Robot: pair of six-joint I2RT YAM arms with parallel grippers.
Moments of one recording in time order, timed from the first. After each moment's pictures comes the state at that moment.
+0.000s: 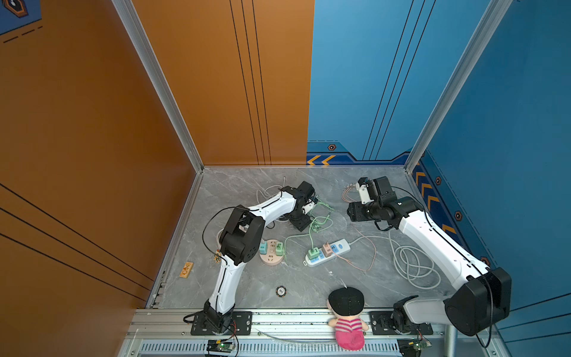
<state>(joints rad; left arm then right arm) -0.61 2.17 1.72 -0.89 -0.02 0.19 0.35 1.36 1.20 -0.78 -0.01 0.21</state>
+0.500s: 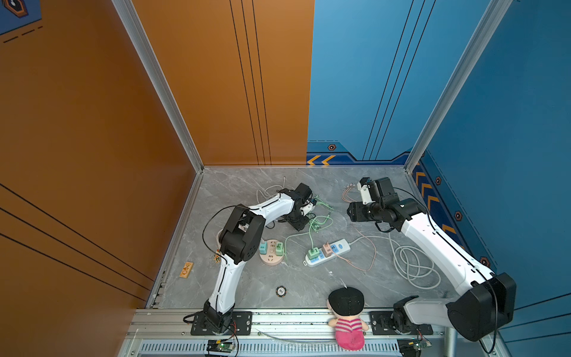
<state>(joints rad) -0.59 2.17 1.65 -0.81 0.04 0.18 0.36 1.33 1.20 -0.78 -0.03 0.25</state>
